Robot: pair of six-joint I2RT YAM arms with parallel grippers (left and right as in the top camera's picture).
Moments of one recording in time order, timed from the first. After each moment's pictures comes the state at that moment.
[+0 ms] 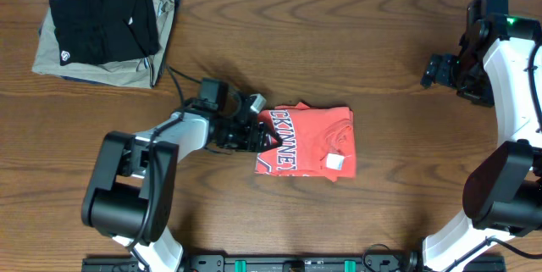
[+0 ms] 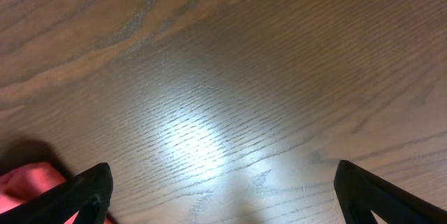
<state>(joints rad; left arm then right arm) -0.26 1.83 0.84 -0.28 0.88 -0.15 -0.17 1.86 1.65 -1.26 0.10 0.27</state>
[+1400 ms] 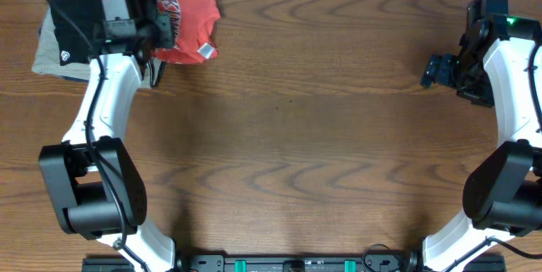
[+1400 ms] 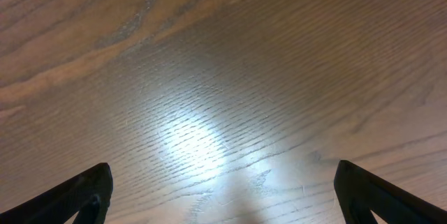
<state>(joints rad) 0.11 1.84 1.43 -0.30 0.10 0.07 -0.17 1.86 1.65 -1.26 0.10 0.27</state>
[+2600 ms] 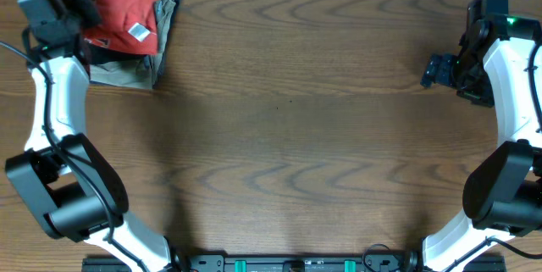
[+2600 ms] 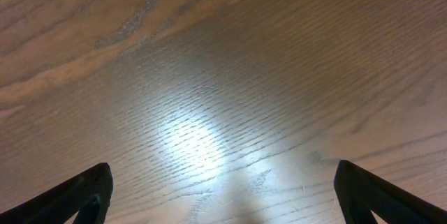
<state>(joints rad) 0.38 1.89 1.50 -0.06 0.03 -0.11 -0.17 1.86 1.65 -1.26 0.10 0.27</state>
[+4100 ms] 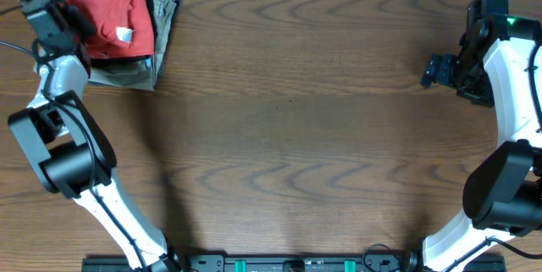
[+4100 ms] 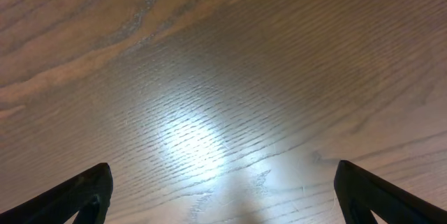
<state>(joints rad) 0.44 2.22 1.59 0.12 0.00 -0.18 -0.17 1.86 1.65 -1.26 0.10 0.27</state>
